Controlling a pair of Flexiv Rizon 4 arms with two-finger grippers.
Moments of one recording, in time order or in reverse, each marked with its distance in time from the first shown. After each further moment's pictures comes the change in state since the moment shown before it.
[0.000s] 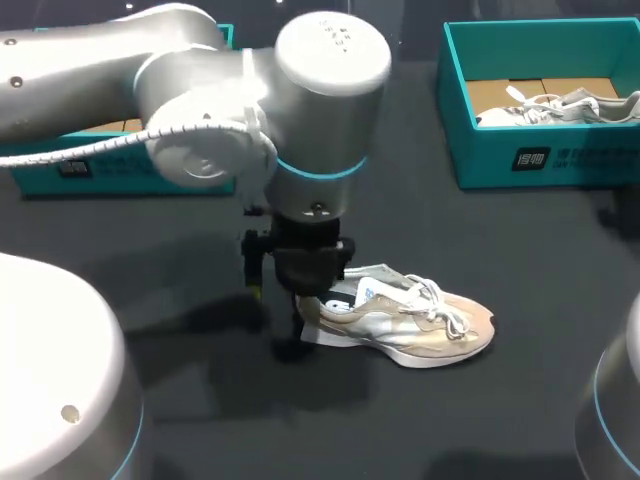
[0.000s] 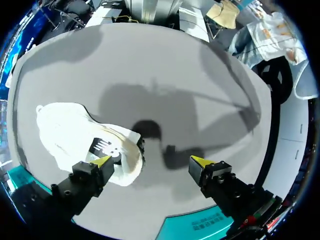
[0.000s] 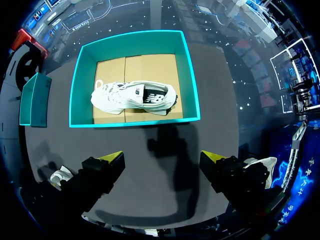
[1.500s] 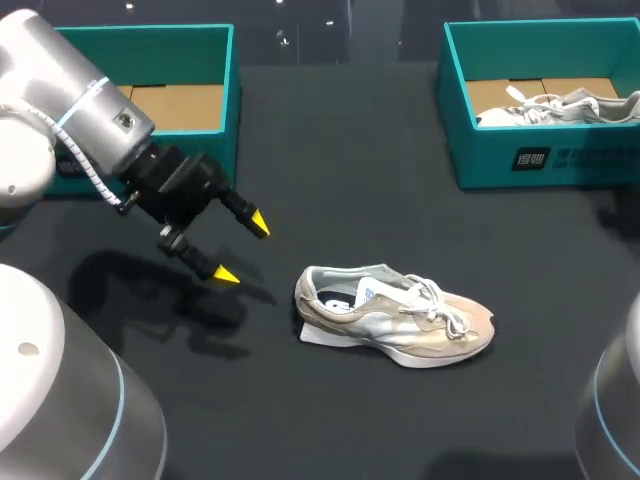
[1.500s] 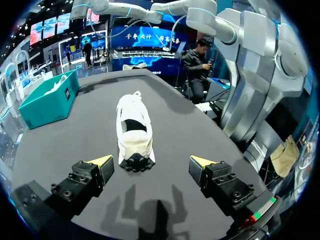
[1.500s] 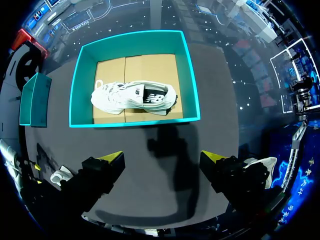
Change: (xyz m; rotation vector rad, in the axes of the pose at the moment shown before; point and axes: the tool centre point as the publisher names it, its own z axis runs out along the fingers) left arm 0.048 0.033 0.003 0.931 -0.496 -0.951; right arm 0.000 0.000 0.000 0.000 0.000 0.000
